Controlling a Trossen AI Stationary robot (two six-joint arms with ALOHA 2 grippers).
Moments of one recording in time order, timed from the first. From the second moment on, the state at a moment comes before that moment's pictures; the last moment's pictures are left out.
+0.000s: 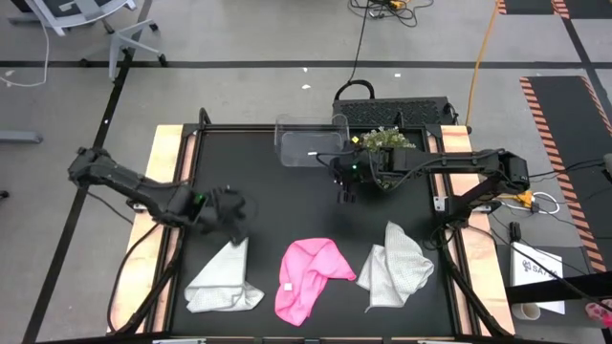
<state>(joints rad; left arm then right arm) -0.36 1.13 0.86 -0.86 -0.35 -0.91 -0.15 1.48 1.17 -0.52 0.16 -0.15</state>
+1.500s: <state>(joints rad) -0.66 1.59 0.85 -0.52 0.03 -0.23 -0.15 1.48 1.17 -0.54 0.16 -0.13</state>
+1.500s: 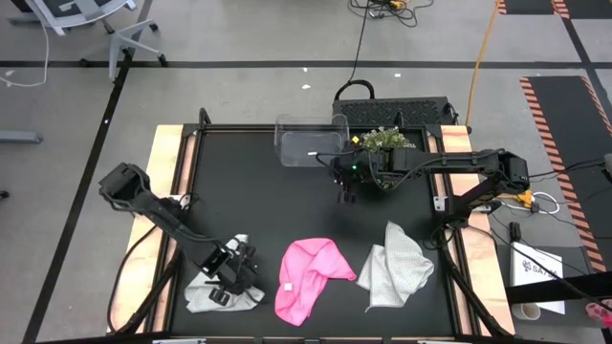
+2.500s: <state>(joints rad) -0.51 1.34 0.86 -0.67 -0.25 -0.47 -0.15 1.48 1.17 -0.55 0.16 -0.07</state>
